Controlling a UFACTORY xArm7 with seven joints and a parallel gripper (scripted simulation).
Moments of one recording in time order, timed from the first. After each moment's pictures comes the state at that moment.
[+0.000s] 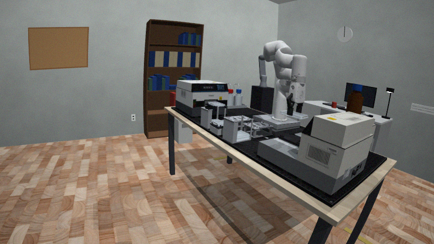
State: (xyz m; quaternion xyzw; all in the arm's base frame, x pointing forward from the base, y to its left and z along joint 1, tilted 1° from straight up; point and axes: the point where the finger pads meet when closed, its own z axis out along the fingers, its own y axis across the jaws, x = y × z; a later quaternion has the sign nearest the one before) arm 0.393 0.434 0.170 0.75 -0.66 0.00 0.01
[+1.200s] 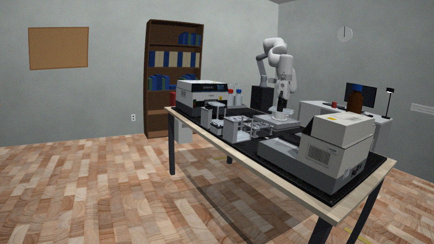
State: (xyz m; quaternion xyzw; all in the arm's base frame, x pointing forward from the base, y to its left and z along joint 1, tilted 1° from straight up) arm 0.386 0.339 0.170 0.86 -0.51 0.00 0.01
